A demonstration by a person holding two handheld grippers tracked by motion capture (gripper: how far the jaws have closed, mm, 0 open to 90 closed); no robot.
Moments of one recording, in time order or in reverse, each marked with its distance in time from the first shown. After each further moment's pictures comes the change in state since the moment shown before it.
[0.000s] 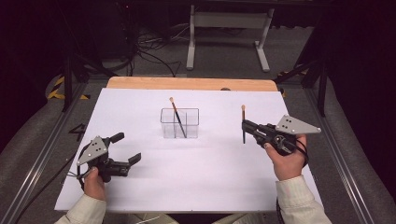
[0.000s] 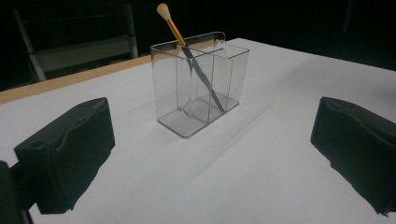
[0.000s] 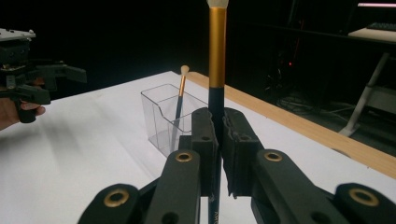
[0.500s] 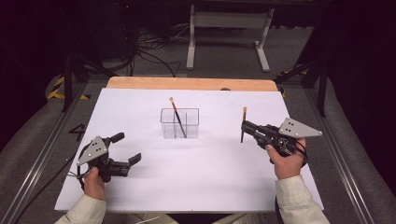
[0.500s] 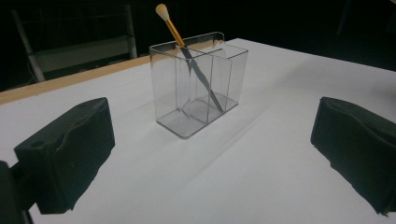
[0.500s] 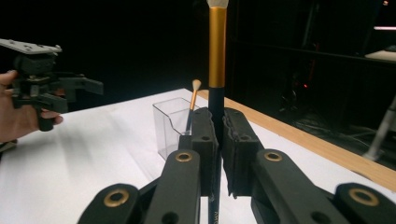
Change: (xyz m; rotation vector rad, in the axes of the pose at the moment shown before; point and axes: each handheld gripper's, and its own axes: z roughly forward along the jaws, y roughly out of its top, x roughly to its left) left arm 0.000 0.000 0.000 -0.002 -0.006 0.001; right arm -0.009 -0.015 0.002 -0.108 0.088 -0.010
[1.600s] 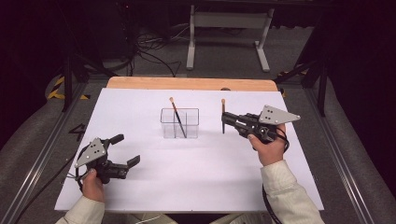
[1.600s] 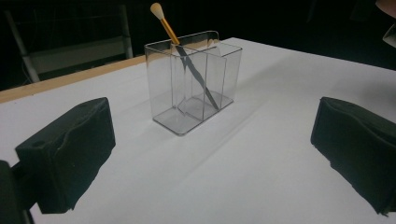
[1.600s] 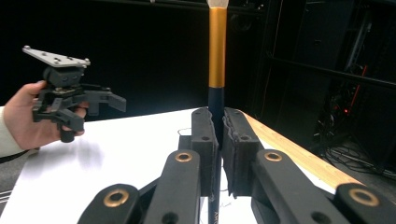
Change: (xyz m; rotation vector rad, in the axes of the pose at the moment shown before) left arm -0.001 -0.003 -0.005 -0.001 -0.016 0.006; right arm 0.001 0.022 0.057 -0.023 0.138 -0.064
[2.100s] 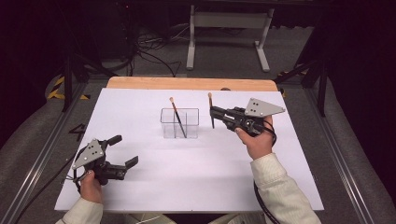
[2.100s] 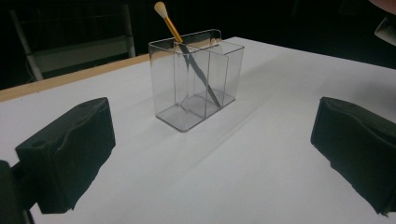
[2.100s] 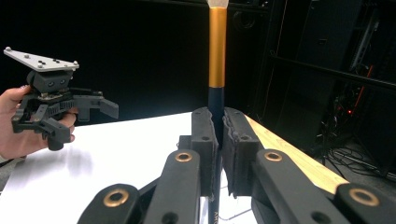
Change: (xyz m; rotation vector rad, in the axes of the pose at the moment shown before) left arm 0.000 -0.002 -0.006 0.000 0.015 -0.001; right arm 0.000 0.011 0.033 0.011 0.012 -0.013
